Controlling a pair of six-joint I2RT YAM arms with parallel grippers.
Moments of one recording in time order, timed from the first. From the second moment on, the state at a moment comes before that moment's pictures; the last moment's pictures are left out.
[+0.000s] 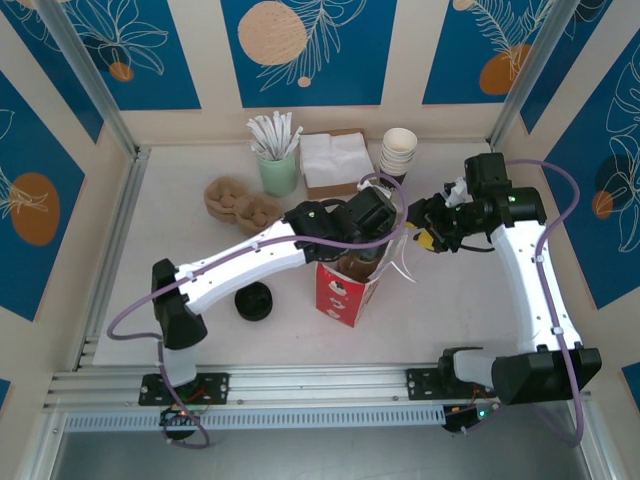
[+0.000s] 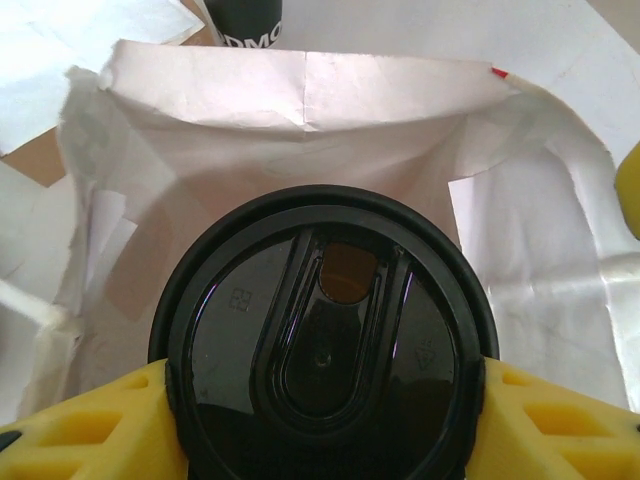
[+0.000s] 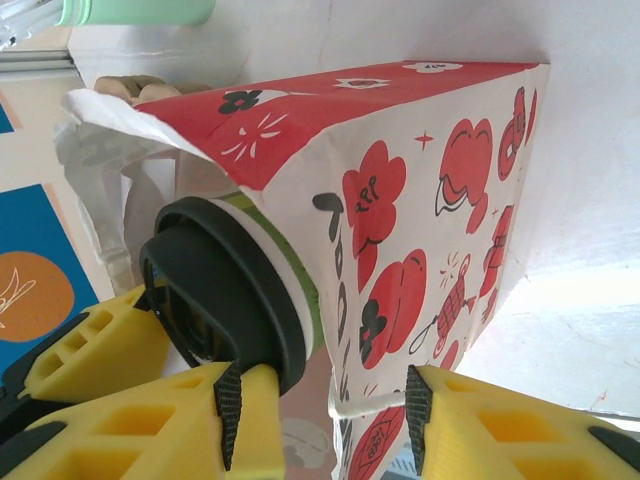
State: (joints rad) left arm -1.12 1.87 1.96 -0.96 -0.34 -0.45; right arm 0.05 1.24 1.42 -1.31 -0.58 0.72
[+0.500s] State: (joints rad) left arm -1.13 1.89 1.80 -0.85 -0.40 -0.46; right arm 0.09 1.28 1.40 -1.30 -0.58 0.72
